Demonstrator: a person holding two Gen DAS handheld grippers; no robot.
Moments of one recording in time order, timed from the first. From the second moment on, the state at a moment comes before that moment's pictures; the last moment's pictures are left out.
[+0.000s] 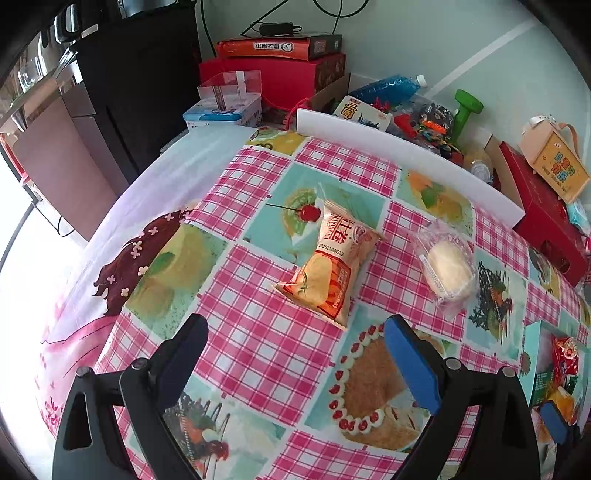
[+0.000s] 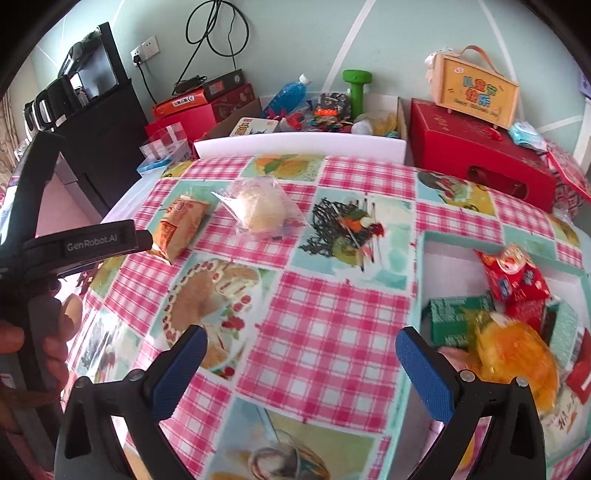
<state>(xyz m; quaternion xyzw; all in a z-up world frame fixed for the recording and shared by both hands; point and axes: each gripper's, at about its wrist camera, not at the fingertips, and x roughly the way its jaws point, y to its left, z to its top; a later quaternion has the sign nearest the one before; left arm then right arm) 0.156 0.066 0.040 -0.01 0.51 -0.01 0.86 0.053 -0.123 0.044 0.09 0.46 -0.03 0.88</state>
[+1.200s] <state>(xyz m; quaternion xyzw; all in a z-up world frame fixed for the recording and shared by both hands) 0.243 0.062 0.005 -0.06 0.56 -0.13 0.82 0.238 -0.096 0.001 0.01 0.56 0.02 0.83</state>
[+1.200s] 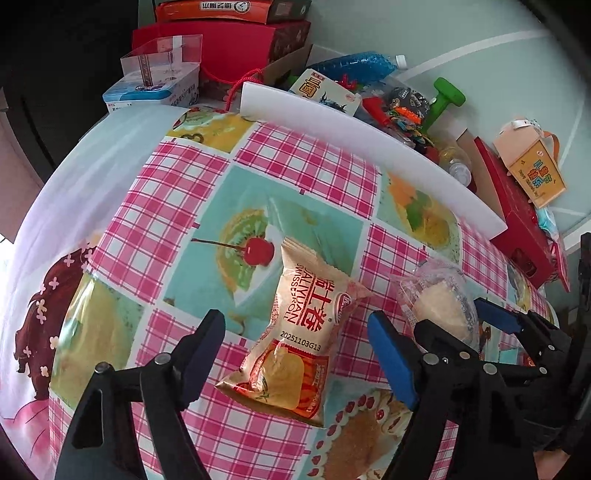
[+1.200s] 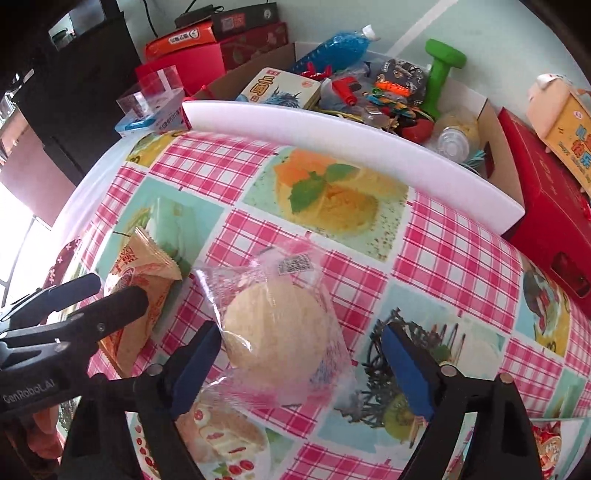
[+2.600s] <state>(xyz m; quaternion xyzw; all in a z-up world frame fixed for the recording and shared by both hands) 0.142 0.051 0.022 -0.11 0.57 -0.08 0.81 0.062 -0.143 0.013 0.12 0.55 -0.06 0.82</state>
